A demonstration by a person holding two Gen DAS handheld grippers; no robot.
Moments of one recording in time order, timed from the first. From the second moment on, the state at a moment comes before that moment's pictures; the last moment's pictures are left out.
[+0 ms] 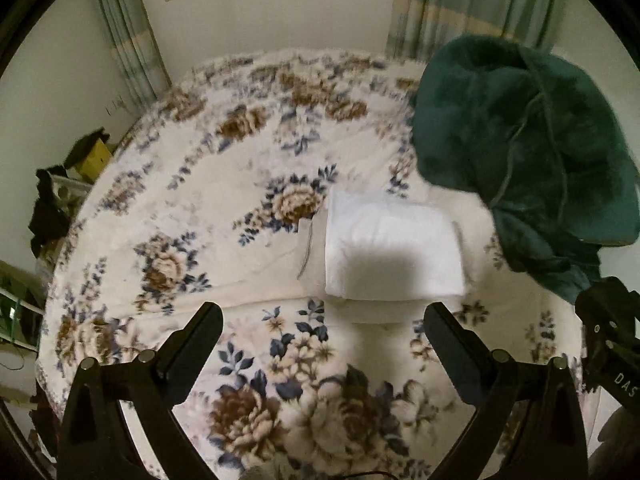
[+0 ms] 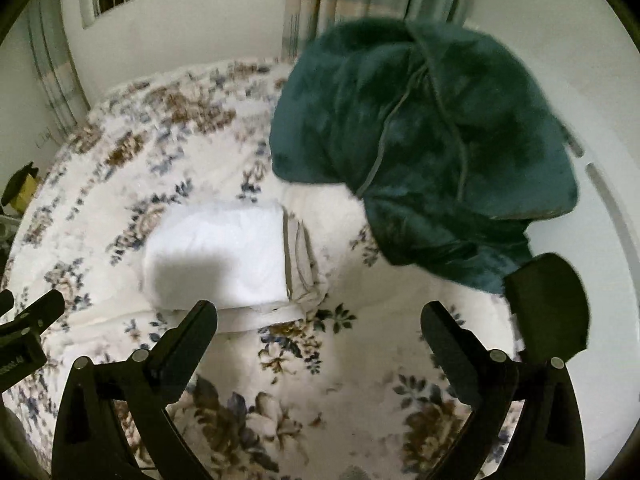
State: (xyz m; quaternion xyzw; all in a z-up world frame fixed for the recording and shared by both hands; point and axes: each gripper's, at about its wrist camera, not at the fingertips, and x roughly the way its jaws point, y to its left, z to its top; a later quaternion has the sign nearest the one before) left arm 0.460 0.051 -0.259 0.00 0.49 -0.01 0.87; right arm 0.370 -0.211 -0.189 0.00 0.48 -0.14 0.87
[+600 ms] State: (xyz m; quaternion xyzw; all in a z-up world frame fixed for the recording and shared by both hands) left arm 0.290 0.047 -0.080 0.01 0.39 -0.03 0.92; right arm 0.150 -0.178 0.053 -0.01 0.35 -0.13 0.93
